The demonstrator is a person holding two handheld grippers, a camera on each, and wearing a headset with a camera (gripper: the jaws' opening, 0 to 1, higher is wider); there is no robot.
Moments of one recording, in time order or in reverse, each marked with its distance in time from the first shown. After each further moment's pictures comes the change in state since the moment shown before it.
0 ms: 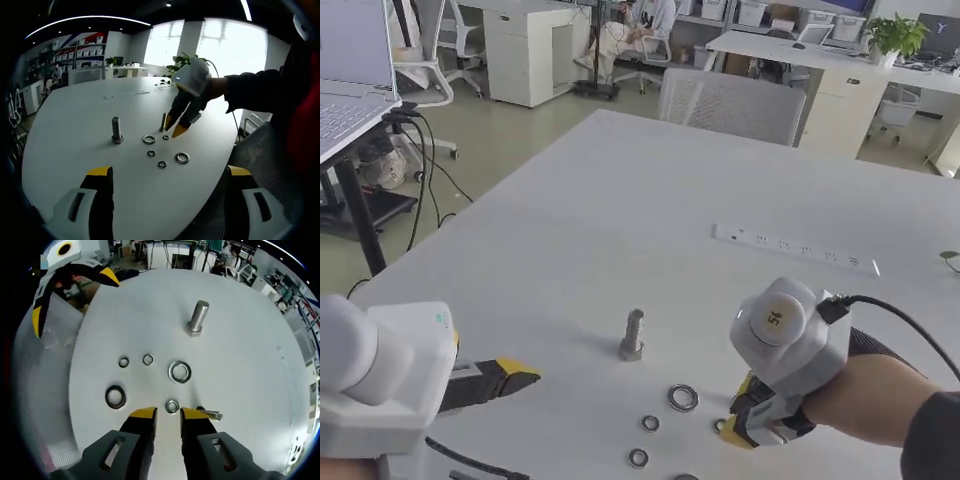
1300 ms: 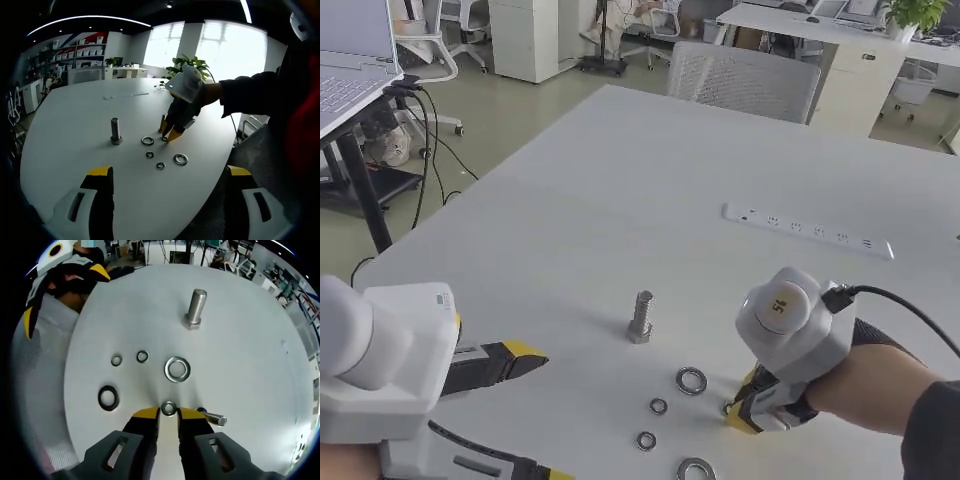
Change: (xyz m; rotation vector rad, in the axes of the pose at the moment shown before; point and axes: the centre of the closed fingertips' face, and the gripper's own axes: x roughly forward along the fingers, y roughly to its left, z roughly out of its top) left arm 0.000 0.000 0.005 -0.013 -0.015 -0.015; right arm 0.010 -0.007 -0.004 0.030 0.016 0.019
